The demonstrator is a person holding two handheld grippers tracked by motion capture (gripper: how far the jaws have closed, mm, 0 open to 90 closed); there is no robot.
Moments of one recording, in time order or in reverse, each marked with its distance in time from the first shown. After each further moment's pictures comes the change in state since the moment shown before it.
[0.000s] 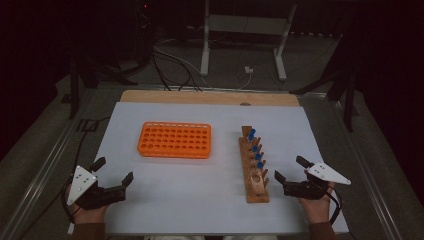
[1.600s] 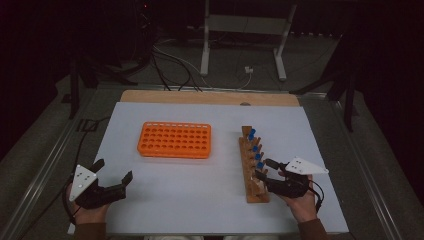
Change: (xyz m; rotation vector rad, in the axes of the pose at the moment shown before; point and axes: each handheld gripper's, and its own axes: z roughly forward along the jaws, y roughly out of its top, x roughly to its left) left arm 0.001 -0.002 0.003 0.058 0.046 -0.048; right arm 0.045 0.028 0.025 0.122 0.202 -0.036
